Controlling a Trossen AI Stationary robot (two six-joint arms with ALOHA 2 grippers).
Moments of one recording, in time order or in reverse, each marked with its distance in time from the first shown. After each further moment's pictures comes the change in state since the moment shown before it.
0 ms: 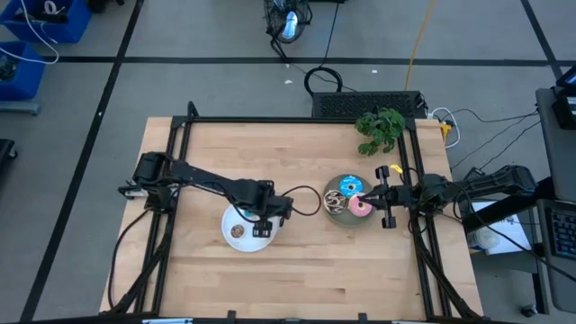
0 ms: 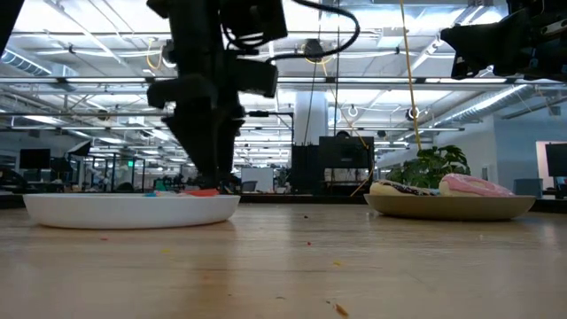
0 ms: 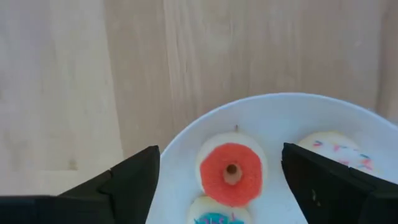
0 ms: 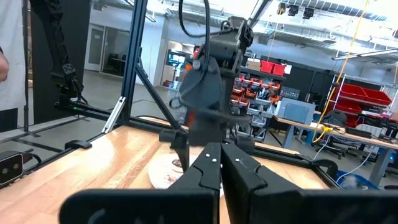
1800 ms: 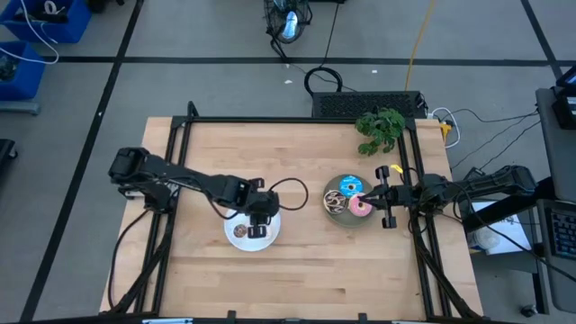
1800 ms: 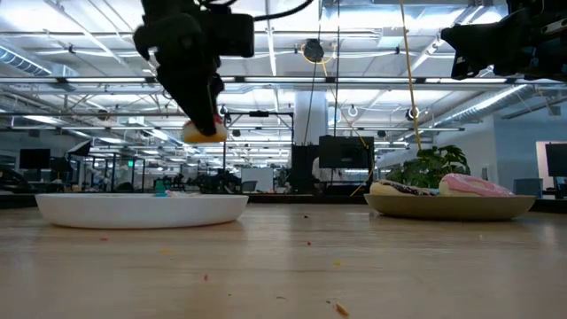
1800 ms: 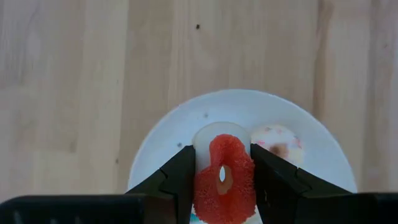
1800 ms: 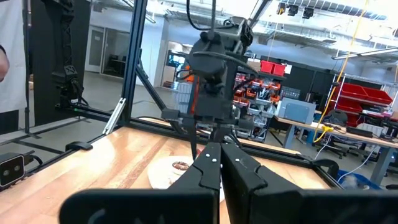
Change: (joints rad) left arm -0.032 -0.207 -0.113 0.103 0.018 -0.148; right arm 0.000 -0.002 0.000 0.000 -0.001 0.008
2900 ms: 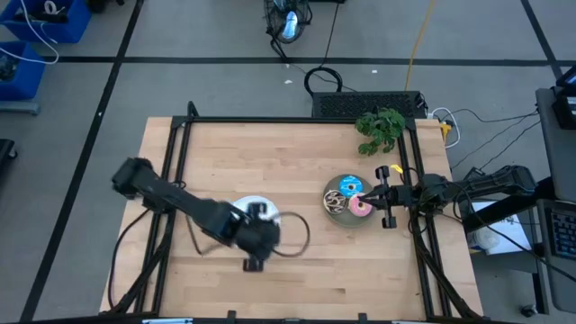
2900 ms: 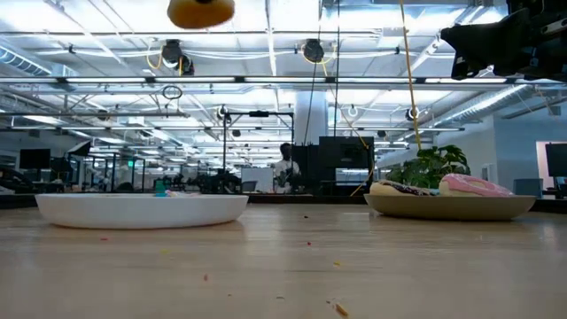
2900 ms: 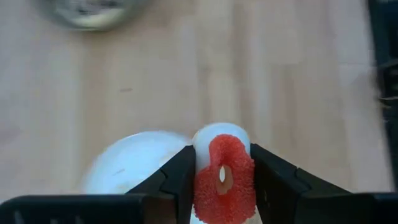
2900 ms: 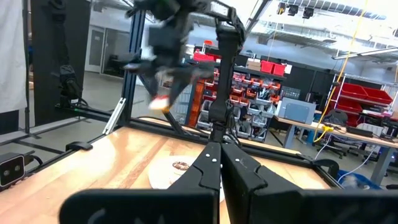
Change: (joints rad) left arm -0.278 0.105 0.398 -0.227 -0.089 -0.136; right arm 0.000 0.000 0.000 0.000 0.000 0.001
